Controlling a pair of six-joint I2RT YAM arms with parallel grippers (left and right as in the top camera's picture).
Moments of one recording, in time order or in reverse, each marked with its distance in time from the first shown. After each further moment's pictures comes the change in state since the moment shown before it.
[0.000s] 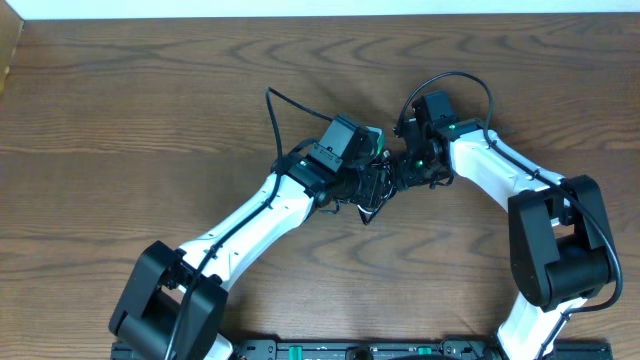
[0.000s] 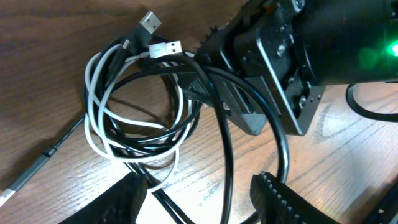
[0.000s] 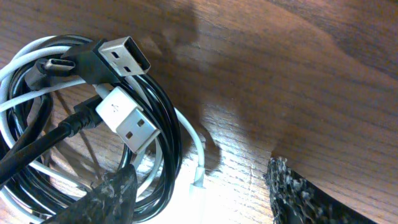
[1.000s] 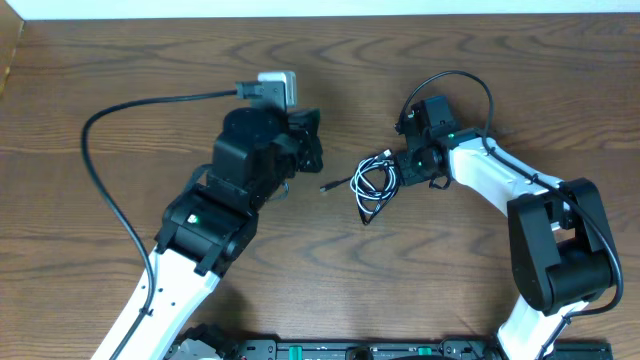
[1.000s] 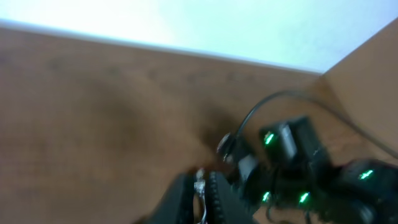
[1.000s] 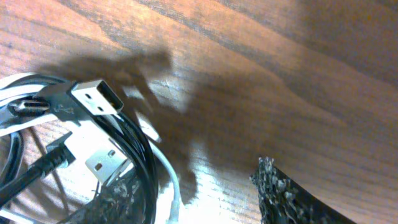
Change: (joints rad) left arm 0.130 -0.515 0.000 0.026 -0.306 -0.130; right arm 0.005 -0.014 -0.056 0.132 0.091 -0.011
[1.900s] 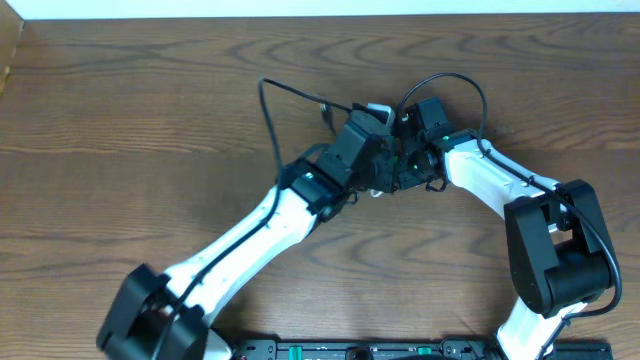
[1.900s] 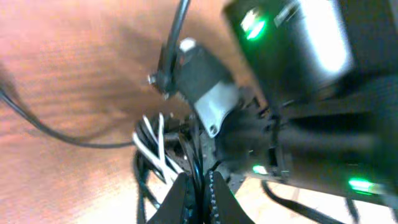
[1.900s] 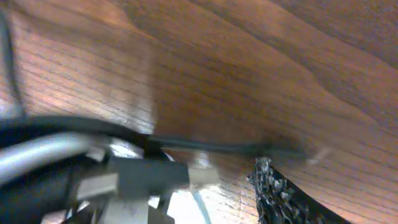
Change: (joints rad) left arm -0.214 0.428 0.018 0.152 0.067 -0.002; right arm 0.028 -0.006 -0.013 0.009 0.013 -0.011
